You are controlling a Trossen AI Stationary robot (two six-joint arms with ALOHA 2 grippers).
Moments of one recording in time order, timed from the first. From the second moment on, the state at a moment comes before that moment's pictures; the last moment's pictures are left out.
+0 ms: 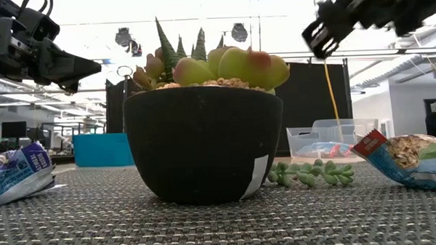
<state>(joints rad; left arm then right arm) 0.00 0.15 0.01 0.11 -0.05 -0.01 0.15 1.09 0.46 0.41 -0.41 0.28</state>
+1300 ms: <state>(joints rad) 0.00 0.15 0.01 0.11 -0.05 -0.01 0.68 1.65 0.76 0.05 0.13 0.80</state>
